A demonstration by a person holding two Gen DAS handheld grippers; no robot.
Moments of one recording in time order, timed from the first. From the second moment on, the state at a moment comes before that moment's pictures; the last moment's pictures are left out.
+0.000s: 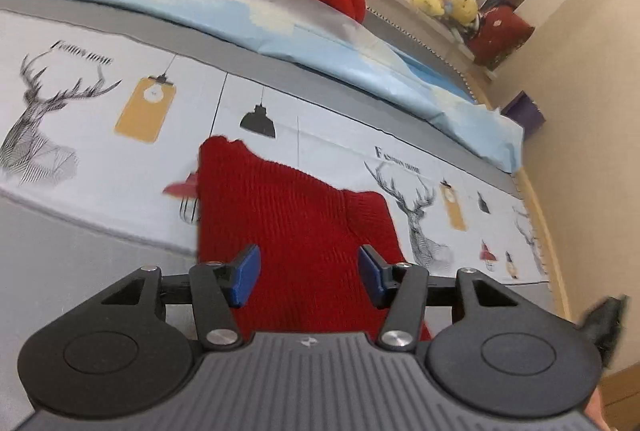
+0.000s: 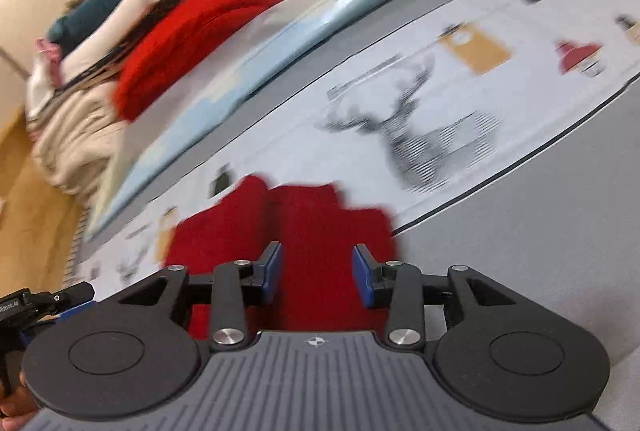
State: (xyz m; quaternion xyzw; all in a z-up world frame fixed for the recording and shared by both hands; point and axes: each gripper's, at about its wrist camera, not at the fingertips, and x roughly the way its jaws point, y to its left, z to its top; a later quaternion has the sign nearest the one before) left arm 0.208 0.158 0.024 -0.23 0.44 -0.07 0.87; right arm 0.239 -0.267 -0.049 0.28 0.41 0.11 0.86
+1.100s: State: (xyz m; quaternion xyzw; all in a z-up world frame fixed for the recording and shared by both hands) left arm 0.160 0.095 -0.033 -0.10 0.52 -0.03 0.85; right arm 0.200 -0.233 -0.042 0.24 0.45 0.19 0.84
